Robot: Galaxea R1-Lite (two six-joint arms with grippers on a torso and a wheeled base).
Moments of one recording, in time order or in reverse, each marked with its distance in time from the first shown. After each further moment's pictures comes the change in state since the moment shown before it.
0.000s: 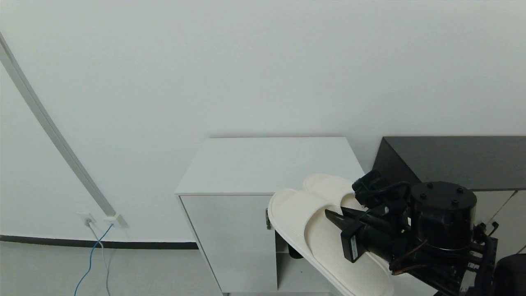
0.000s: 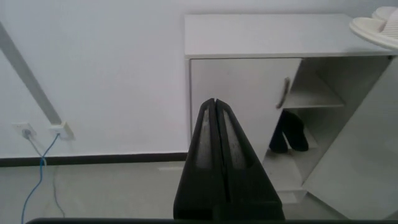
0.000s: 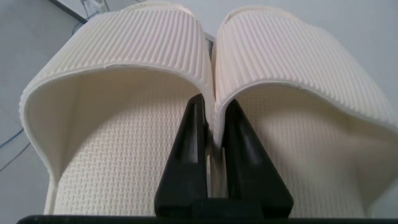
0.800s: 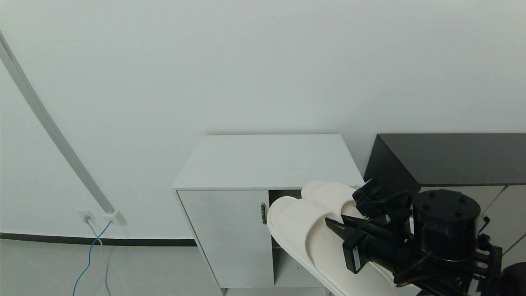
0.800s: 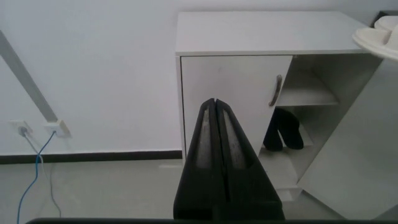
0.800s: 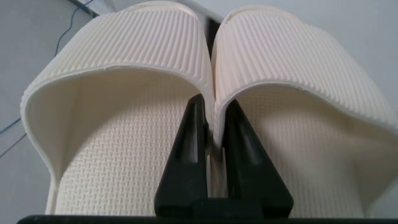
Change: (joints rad) left arm -0.001 0.000 0.000 0.000 -0.001 0.002; right arm 0.019 -0.008 0.040 -0.007 0.002 -0.001
